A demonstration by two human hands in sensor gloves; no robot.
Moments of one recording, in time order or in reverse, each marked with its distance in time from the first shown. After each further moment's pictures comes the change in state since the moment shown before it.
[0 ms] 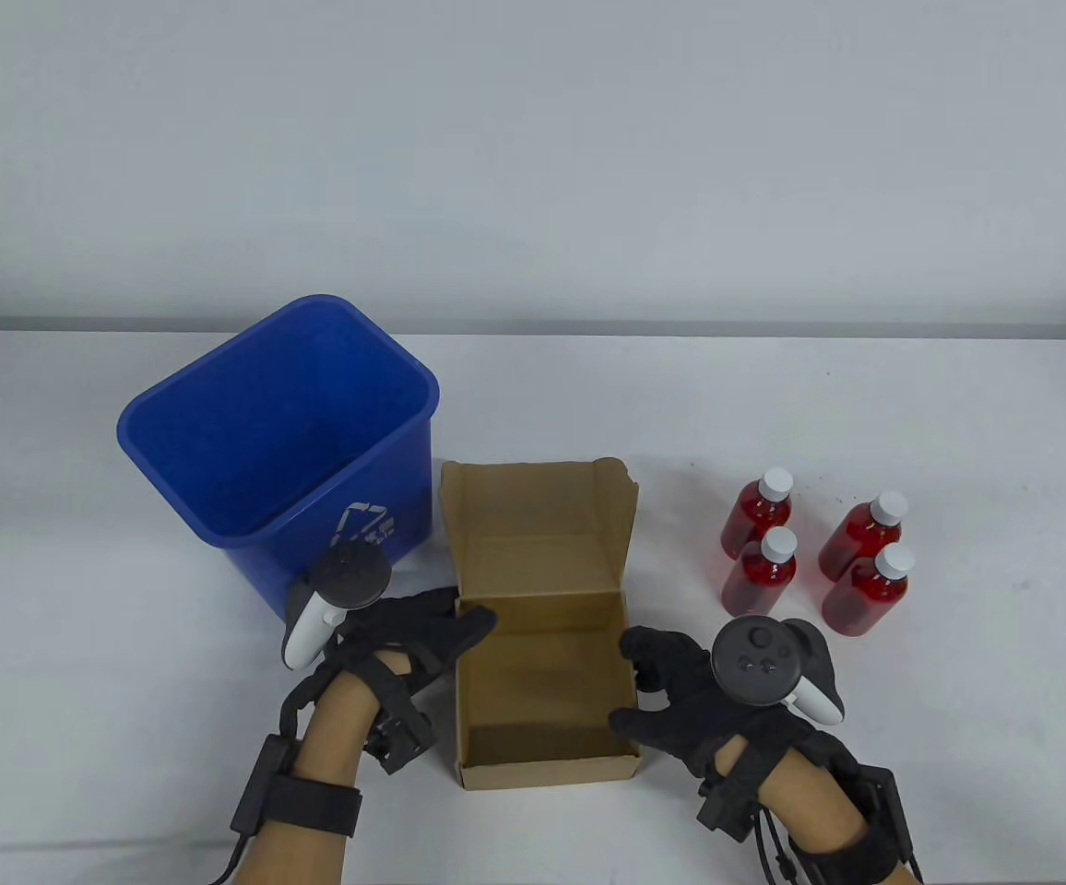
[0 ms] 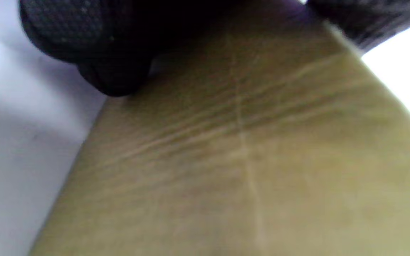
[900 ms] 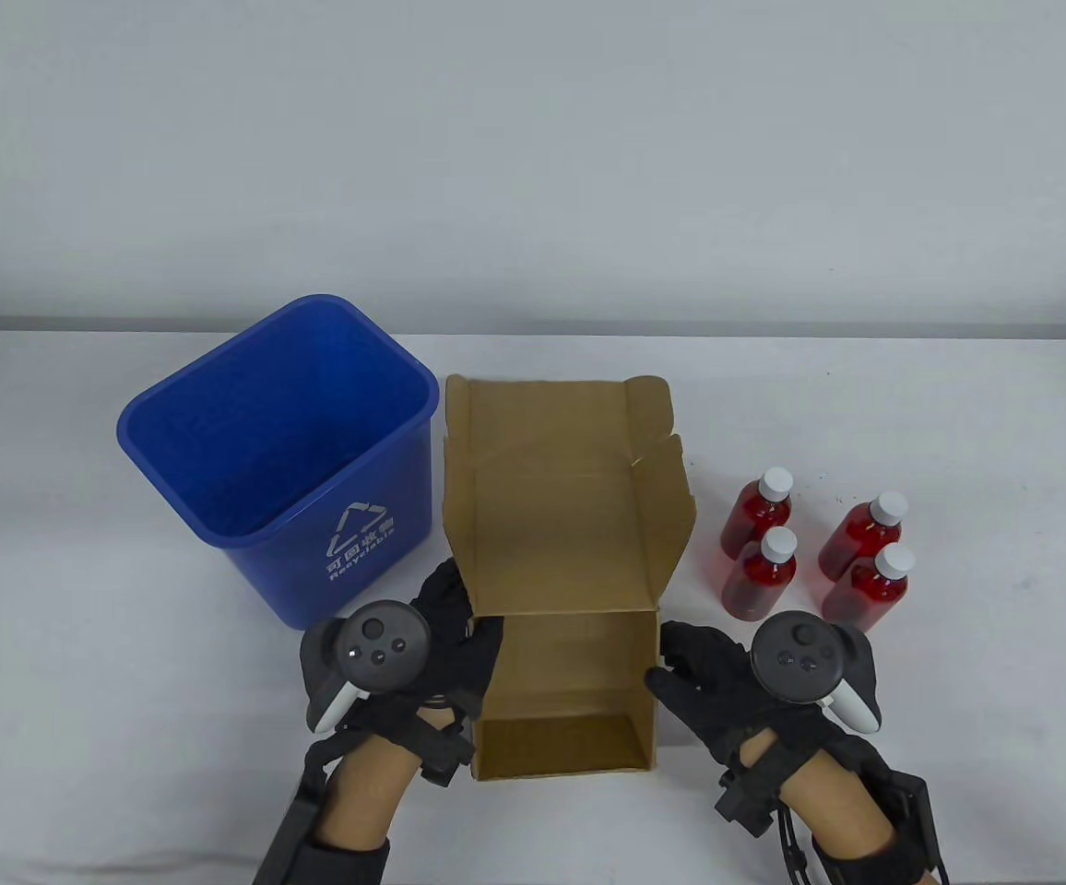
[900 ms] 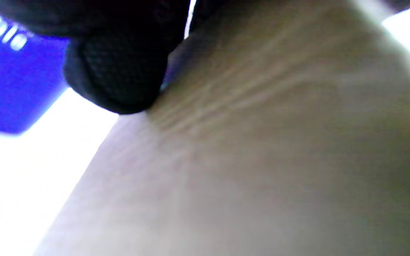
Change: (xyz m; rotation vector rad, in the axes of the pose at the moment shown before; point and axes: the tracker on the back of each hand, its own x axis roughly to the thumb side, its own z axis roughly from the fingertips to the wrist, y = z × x) left_hand 0.074 -0.020 0.070 0.659 -0.384 -0.437; right_hand 0.001 -0.024 0.018 -0.132 0.064 0.025
